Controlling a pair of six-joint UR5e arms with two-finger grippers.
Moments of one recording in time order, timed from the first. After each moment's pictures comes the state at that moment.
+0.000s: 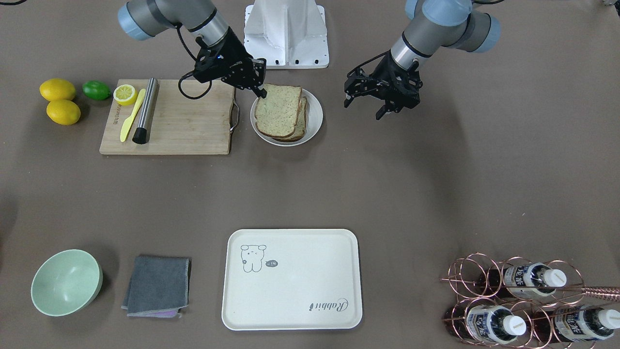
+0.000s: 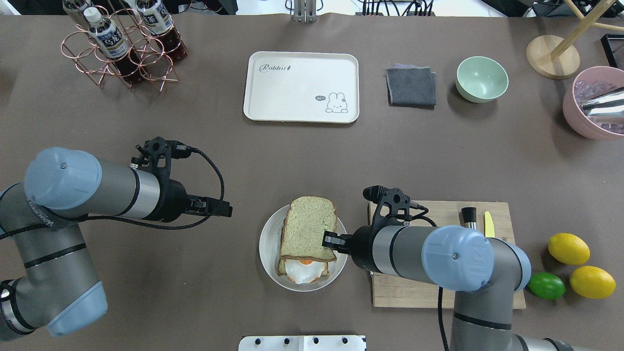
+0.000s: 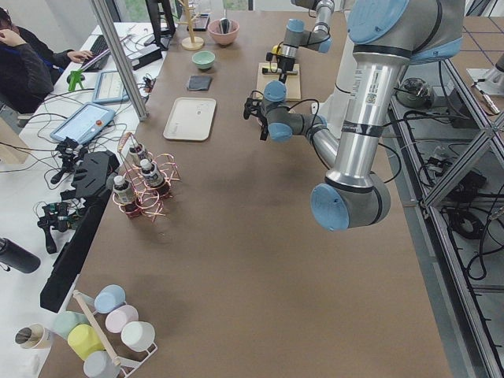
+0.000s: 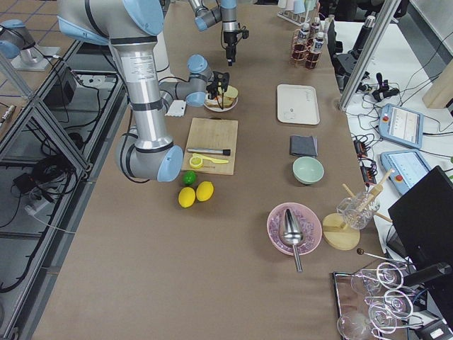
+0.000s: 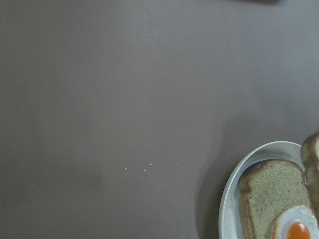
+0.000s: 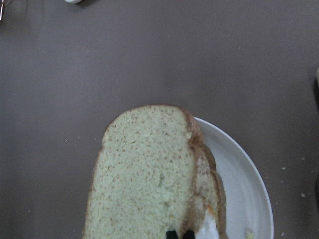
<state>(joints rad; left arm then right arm) -0.53 -1.81 -1.93 -2.14 -1.93 -1.19 0.25 -1.23 1.93 -0.99 1.59 1.61</state>
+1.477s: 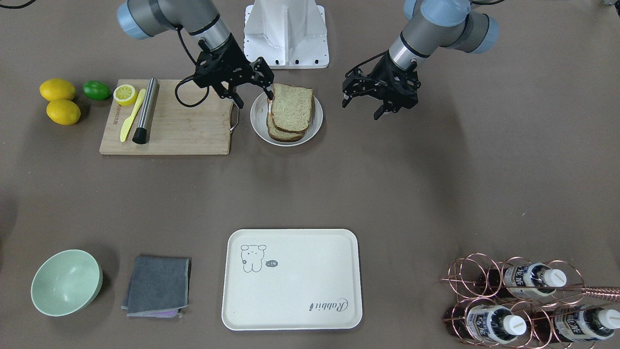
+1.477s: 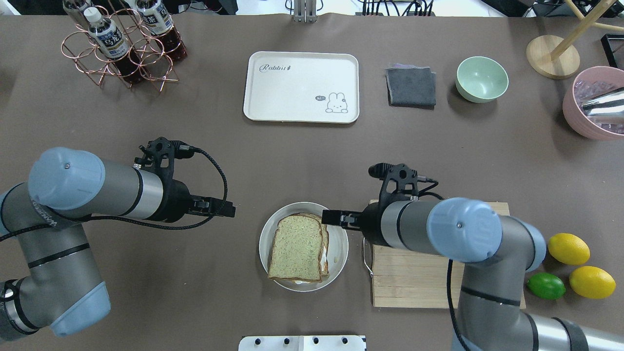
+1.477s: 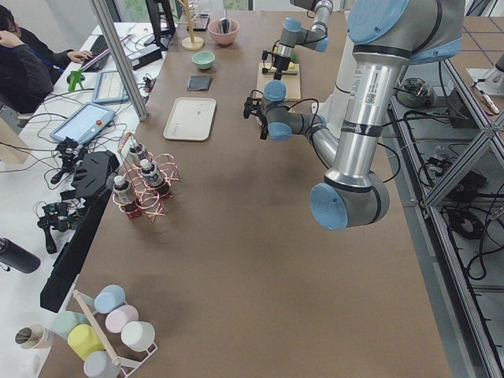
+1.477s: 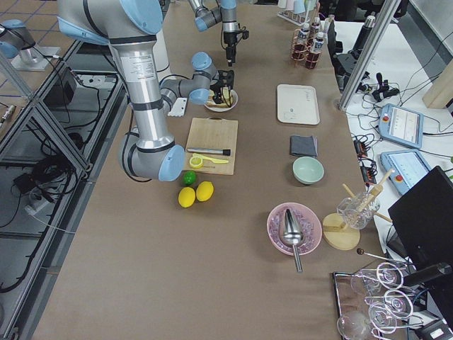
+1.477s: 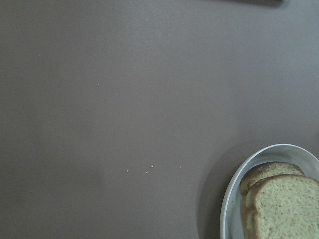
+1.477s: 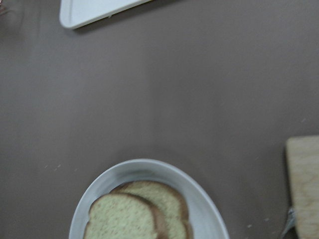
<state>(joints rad) -0.52 -1.82 -1.93 -2.14 -1.93 -1.20 0.38 -1.25 1.97 -1.12 1.68 1.49</state>
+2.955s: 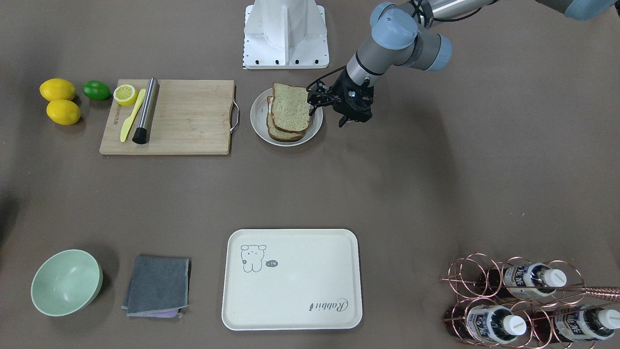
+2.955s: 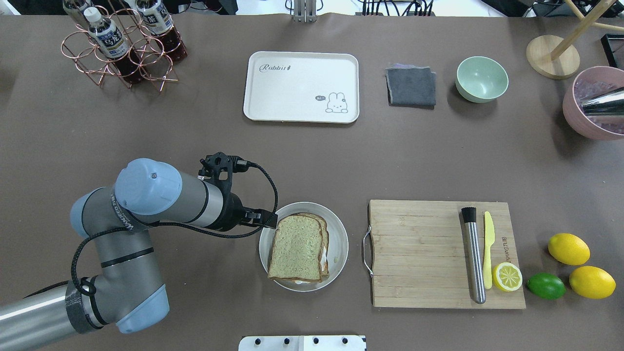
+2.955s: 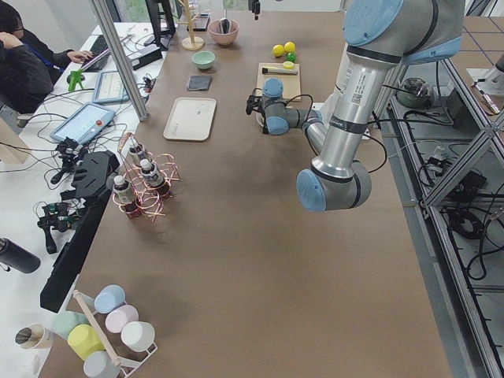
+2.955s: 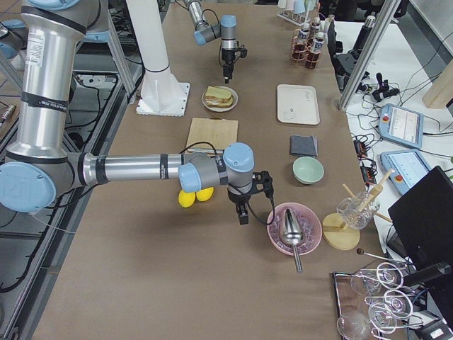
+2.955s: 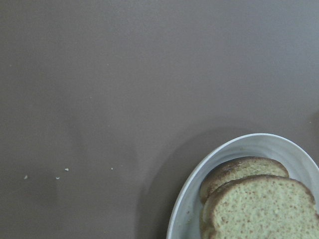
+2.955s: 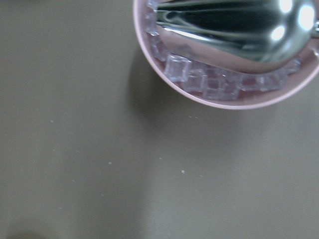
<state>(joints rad) -0.45 -2.00 -1.75 -2.13 -1.93 -1.21 1.44 -1.77 1.78 -1.38 2.32 0.02</state>
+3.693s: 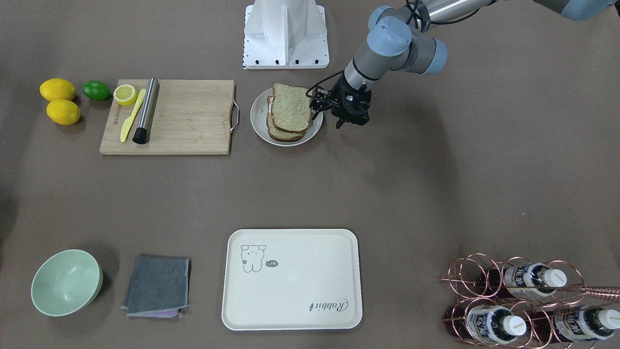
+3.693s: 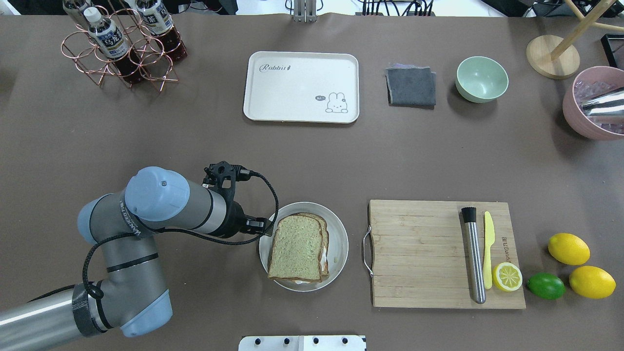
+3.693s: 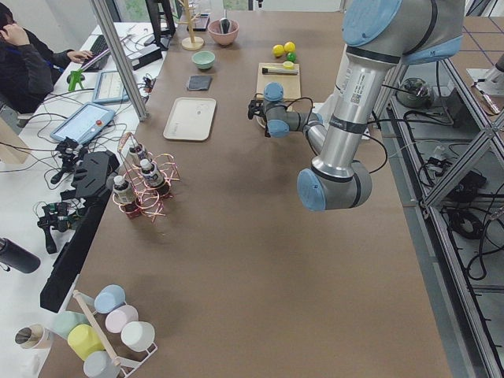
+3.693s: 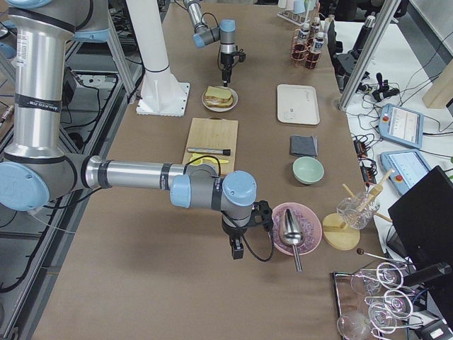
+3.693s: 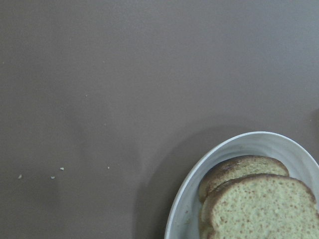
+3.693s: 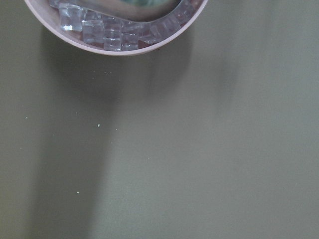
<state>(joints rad) -0.42 -2.00 -1.71 -2.14 -1.92 -1.21 1.59 -1.72 1.71 -1.60 2.28 -0.26</state>
